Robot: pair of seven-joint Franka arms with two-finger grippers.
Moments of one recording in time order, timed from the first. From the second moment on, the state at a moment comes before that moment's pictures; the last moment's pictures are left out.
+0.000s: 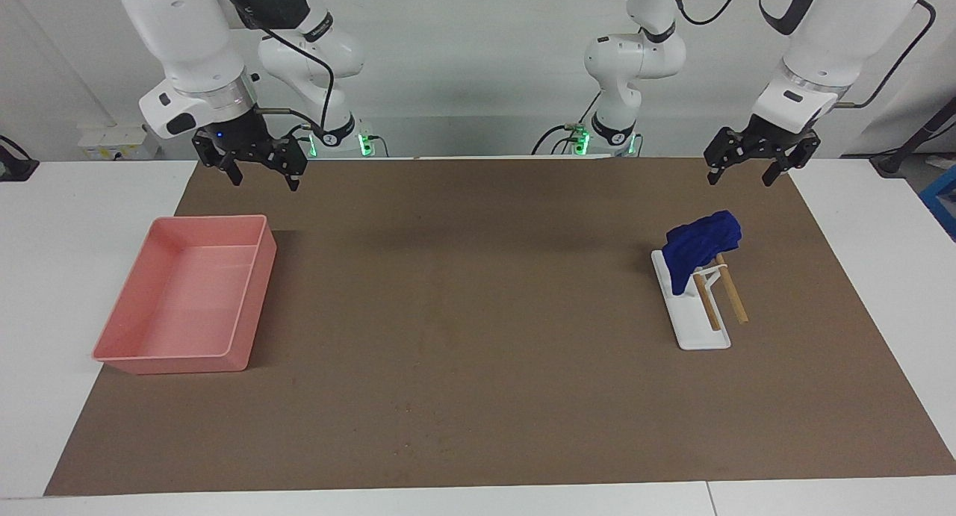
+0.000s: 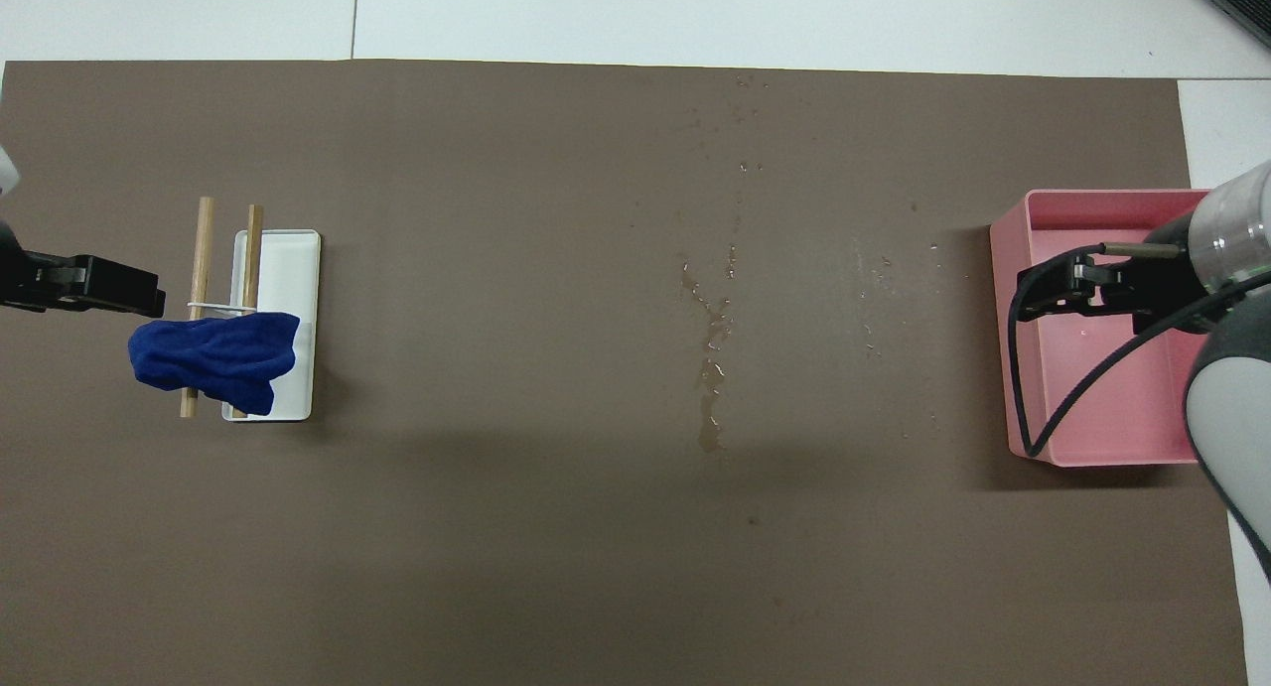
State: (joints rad) left arm -0.05 -0.04 -0.01 -1.63 -0.01 1.60 0.05; right arm 0.00 -0.01 0.09 -1.61 -0.02 1.55 0.23
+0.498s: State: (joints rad) left arm -0.04 -0.04 0.00 -1.64 -0.01 1.60 0.04; right arm 0.00 -0.01 0.09 -1.61 -0.02 1.55 0.23
